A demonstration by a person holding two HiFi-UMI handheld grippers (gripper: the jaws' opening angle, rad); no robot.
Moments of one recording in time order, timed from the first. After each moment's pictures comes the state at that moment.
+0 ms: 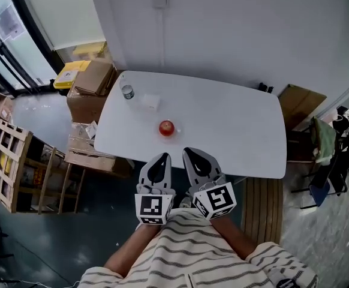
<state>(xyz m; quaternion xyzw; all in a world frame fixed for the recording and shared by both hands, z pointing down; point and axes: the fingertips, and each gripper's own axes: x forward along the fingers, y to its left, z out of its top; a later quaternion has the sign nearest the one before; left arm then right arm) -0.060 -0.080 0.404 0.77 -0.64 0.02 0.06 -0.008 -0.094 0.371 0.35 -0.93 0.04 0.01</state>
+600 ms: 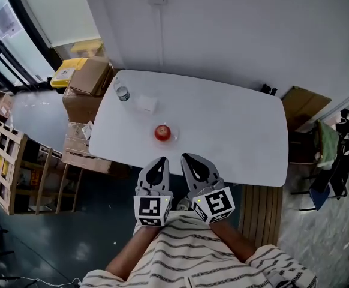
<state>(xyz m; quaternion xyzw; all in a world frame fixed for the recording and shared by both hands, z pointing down) -0.055 -0.123 0.443 0.75 -0.65 0.05 0.10 0.000 -0.134 0.405 0.34 -0.94 0.07 0.02</state>
